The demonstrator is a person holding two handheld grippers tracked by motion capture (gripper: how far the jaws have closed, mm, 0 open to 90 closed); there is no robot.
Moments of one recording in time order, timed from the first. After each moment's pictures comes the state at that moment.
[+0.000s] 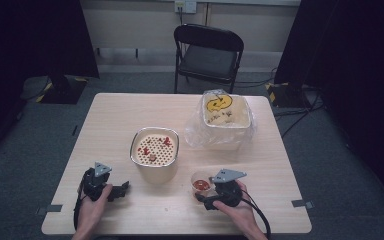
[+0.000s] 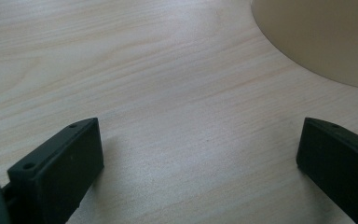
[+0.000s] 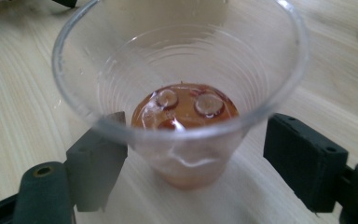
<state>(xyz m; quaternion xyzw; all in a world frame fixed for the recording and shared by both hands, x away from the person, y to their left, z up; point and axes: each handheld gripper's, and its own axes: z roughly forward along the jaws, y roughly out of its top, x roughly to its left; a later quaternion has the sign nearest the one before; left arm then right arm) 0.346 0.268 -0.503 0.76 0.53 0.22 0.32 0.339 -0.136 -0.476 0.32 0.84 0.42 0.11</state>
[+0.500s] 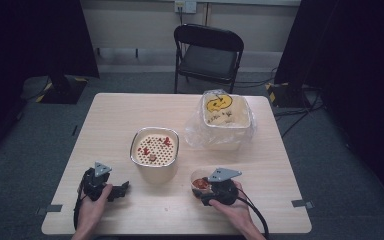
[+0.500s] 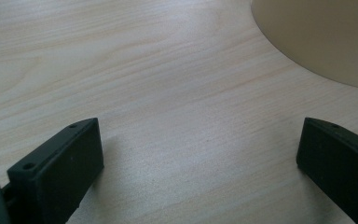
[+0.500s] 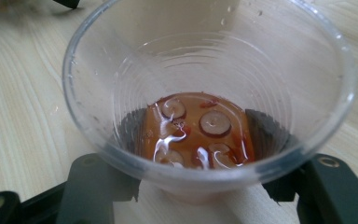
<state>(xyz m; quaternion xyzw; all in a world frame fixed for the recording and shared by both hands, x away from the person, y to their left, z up) 0.346 0.269 -0.503 0.76 0.53 0.22 0.32 0.342 -0.128 -0.478 0.30 0.85 0.42 0.12</state>
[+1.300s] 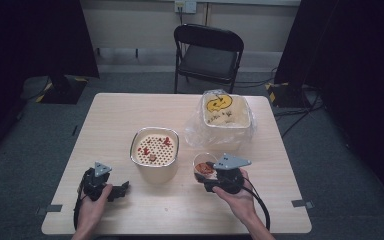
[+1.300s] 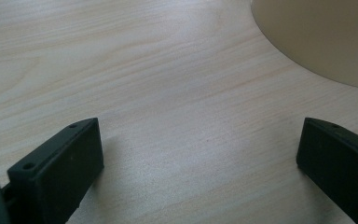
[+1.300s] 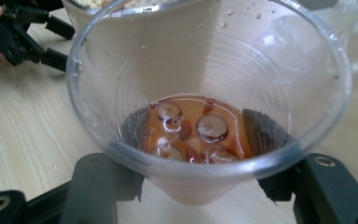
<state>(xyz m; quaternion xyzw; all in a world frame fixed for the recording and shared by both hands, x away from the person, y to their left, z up) 0.346 0.268 -0.503 0.76 0.53 0.22 0.32 0.350 -0.132 -0.422 0.30 0.82 0.46 0.17</state>
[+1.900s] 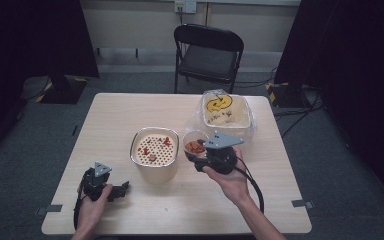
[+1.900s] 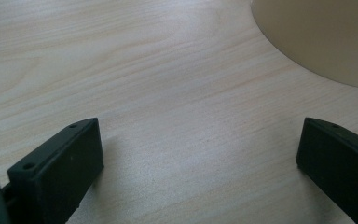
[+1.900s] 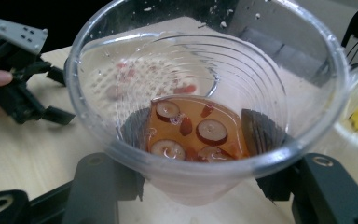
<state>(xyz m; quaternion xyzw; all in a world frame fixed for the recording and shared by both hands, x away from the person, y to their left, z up) 0.346 0.269 -0.503 0.76 0.53 0.22 0.32 0.369 -0.100 -0.354 0.27 0.81 0.46 0.22</state>
